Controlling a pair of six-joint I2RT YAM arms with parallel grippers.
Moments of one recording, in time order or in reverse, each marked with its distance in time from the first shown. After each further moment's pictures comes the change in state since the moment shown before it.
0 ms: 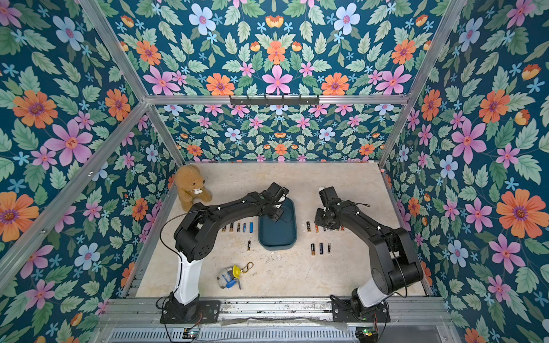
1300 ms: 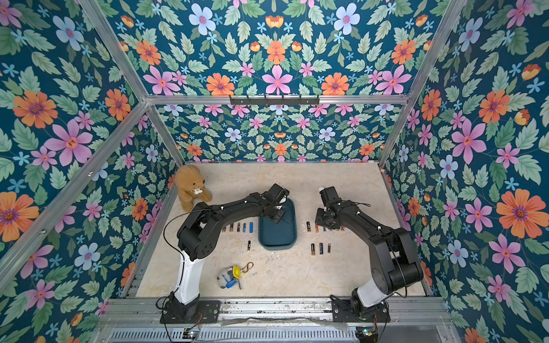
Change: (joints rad) left arm 0.000 0.032 0.015 -0.003 0.017 -0.026; right arm -0.008 0.000 0.000 0.000 0.000 -0.014
